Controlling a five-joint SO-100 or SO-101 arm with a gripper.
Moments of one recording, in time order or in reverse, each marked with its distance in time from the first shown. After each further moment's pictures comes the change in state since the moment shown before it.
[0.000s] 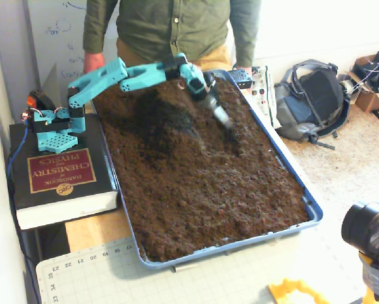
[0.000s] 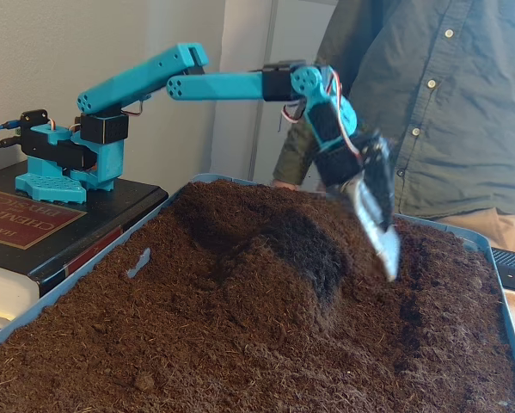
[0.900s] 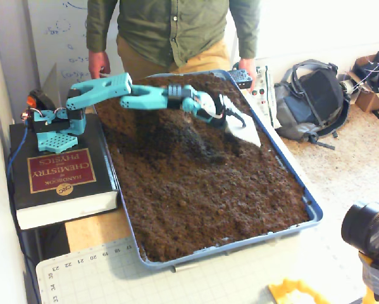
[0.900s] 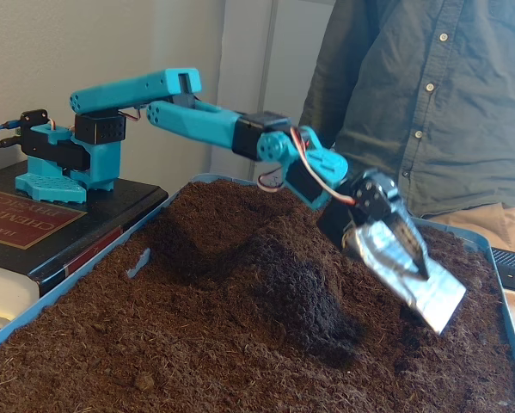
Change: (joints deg) arm 11.5 -16.5 1.0 -33.4 0.0
